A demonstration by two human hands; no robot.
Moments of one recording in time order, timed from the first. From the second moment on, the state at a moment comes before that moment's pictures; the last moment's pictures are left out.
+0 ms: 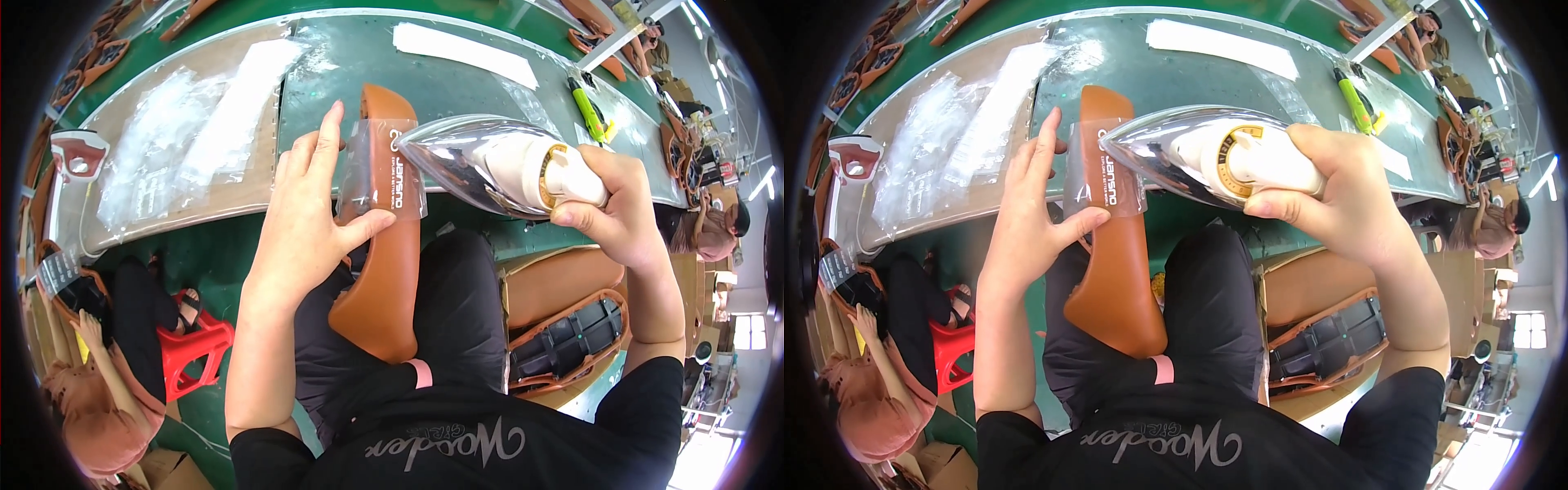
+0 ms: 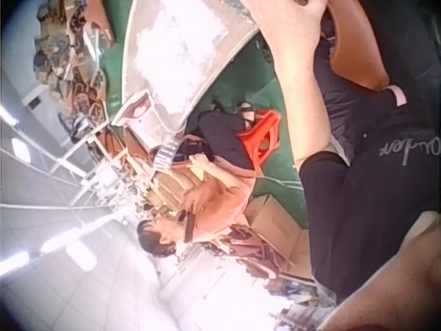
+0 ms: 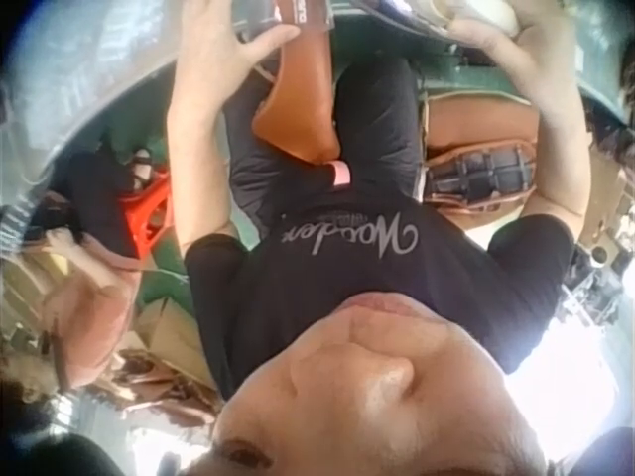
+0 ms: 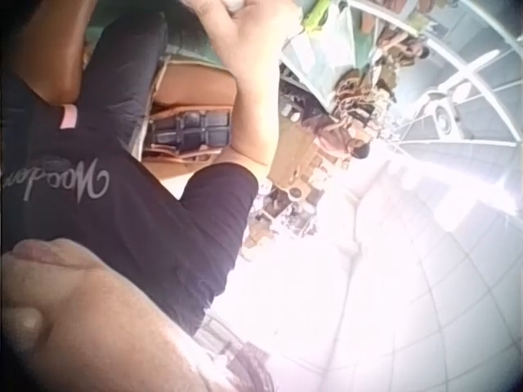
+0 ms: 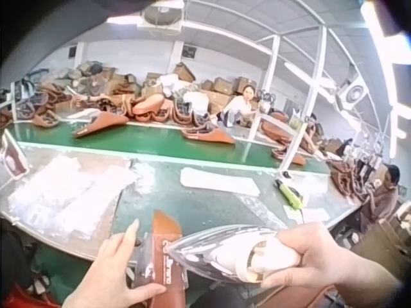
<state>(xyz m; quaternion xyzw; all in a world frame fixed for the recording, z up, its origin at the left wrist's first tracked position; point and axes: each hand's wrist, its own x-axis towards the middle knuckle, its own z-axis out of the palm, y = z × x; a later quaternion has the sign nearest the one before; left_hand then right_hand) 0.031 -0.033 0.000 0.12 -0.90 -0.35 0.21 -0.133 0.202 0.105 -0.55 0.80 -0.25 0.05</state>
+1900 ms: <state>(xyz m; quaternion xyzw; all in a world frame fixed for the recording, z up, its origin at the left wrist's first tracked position) 0.037 -0.024 -0.023 0.18 -0.84 -0.43 0.30 -0.129 0.197 0.083 -0.68 0.71 -0.18 -0.05</state>
